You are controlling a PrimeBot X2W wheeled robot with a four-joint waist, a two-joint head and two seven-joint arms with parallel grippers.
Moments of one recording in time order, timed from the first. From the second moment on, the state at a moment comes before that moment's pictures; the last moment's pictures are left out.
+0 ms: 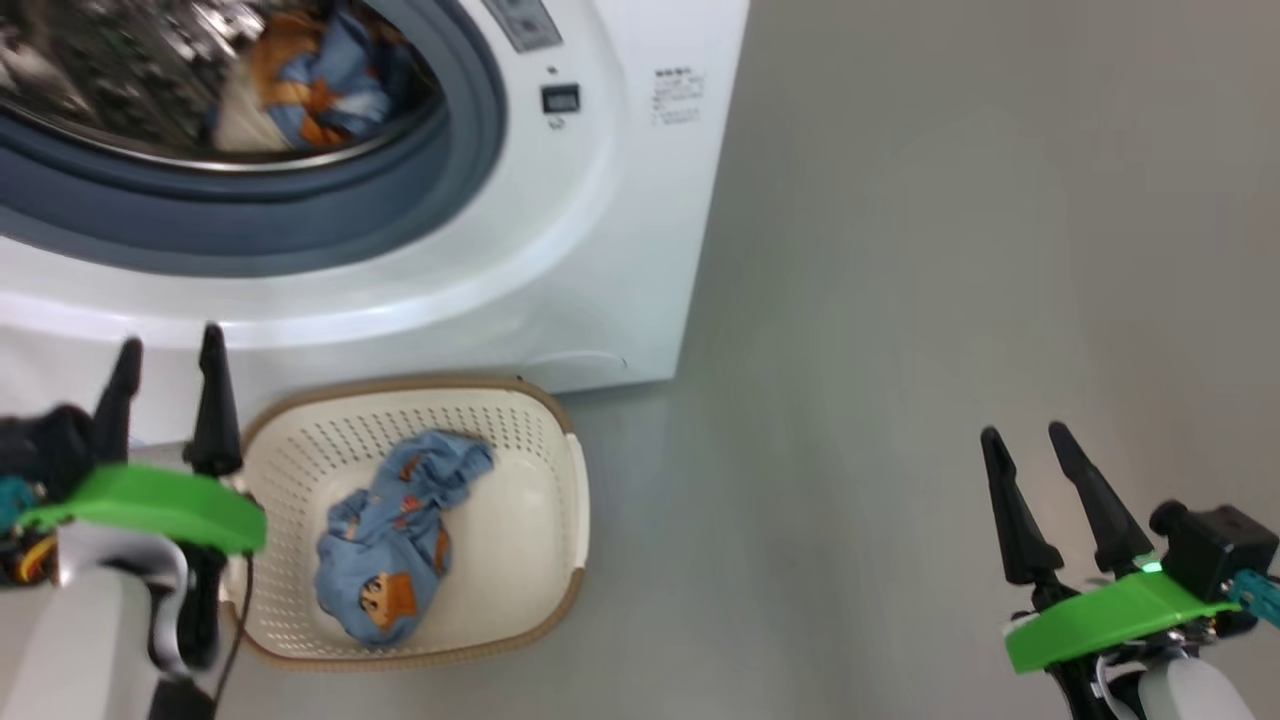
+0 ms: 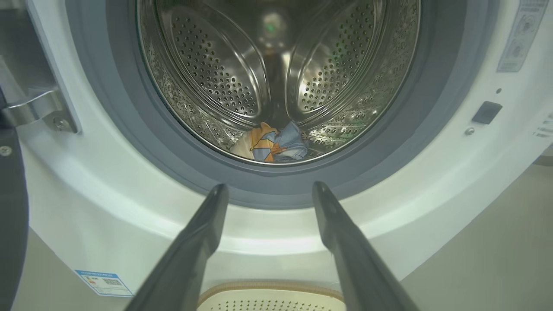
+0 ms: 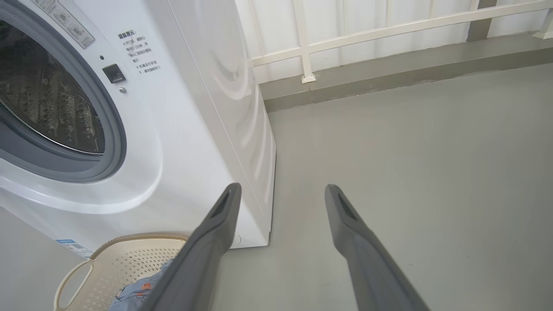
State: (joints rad) left arm -0.48 0.21 -0.05 0.50 -0.44 -0.13 -0.26; right arm -0.15 -0.16 0.03 0.21 0.42 0.13 -0.25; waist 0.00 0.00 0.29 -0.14
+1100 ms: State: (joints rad) left arm -0.01 0.19 -0.04 0.25 -0.41 -0.13 -0.26; right arm 0.03 -0.20 -0.02 0.21 0.44 0.13 -0.25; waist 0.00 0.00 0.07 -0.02
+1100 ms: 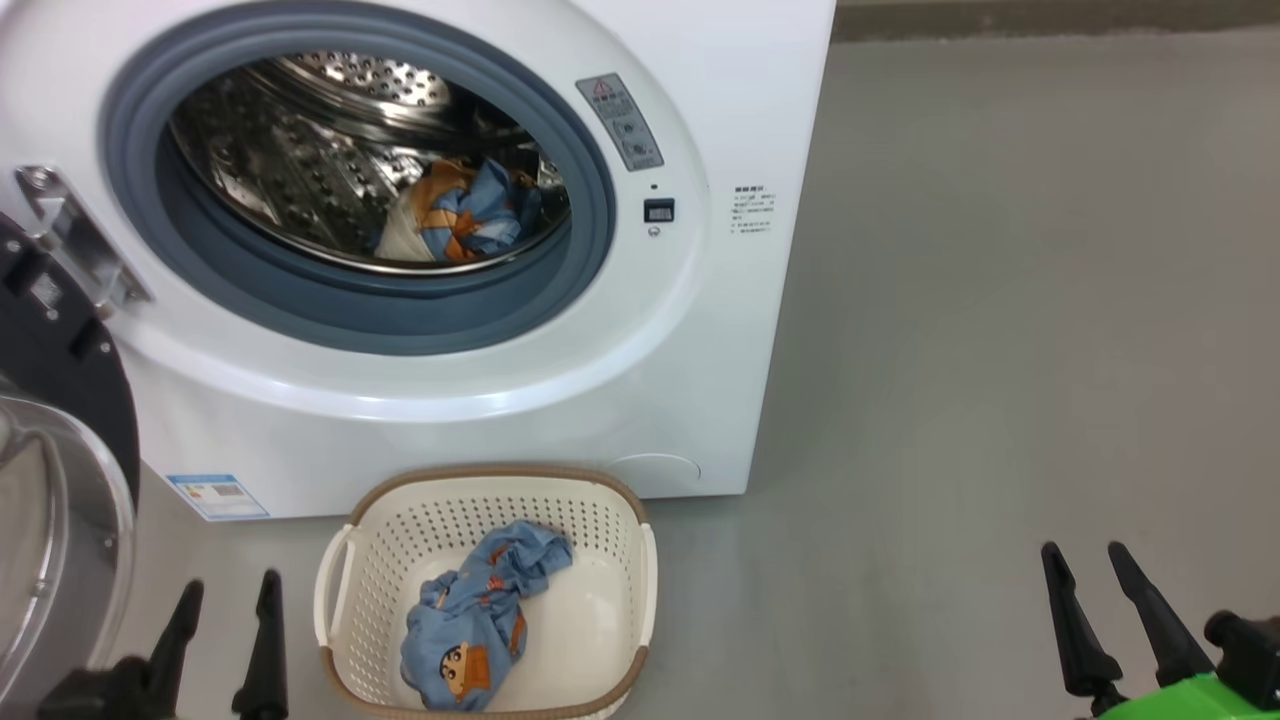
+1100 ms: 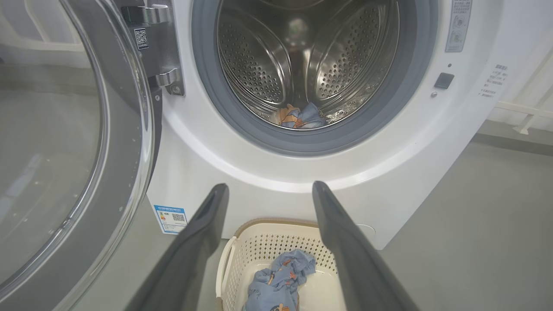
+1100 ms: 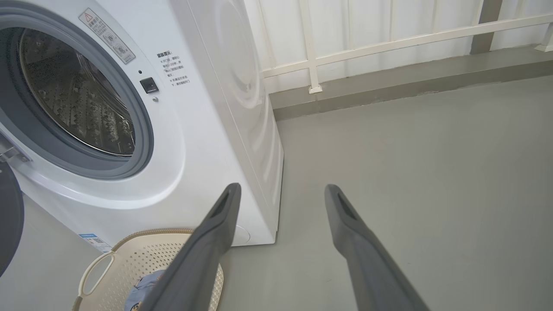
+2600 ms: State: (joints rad) left arm 0.07 0.17 -0.01 0.17 -0.39 -0.13 -0.26; right arm 0.08 -0.19 -0.06 0.18 0.44 0.13 -0.25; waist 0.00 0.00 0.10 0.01
